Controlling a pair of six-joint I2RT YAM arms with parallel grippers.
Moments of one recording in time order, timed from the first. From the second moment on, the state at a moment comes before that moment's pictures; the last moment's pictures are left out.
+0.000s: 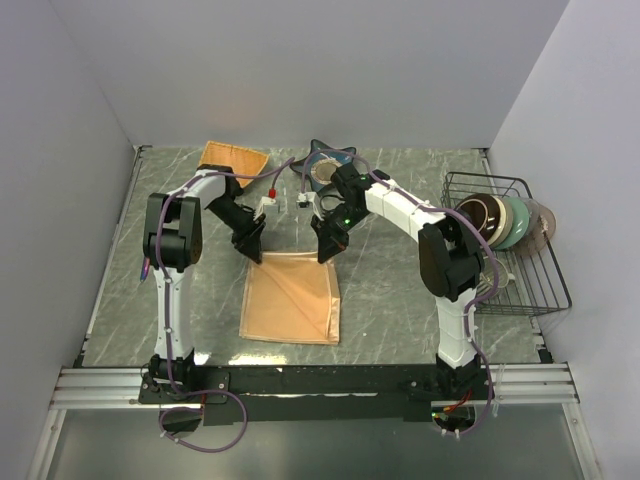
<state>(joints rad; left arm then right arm) -0.14 2.33 1.80 -1.38 0.82 1.22 0.52 2.05 1.66 -0.99 -0.84 -0.66</state>
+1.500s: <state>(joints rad) -0.40 1.39 0.97 -0.25 0.38 0.75 0.43 1.43 0.87 0.04 -0.48 -0.93</state>
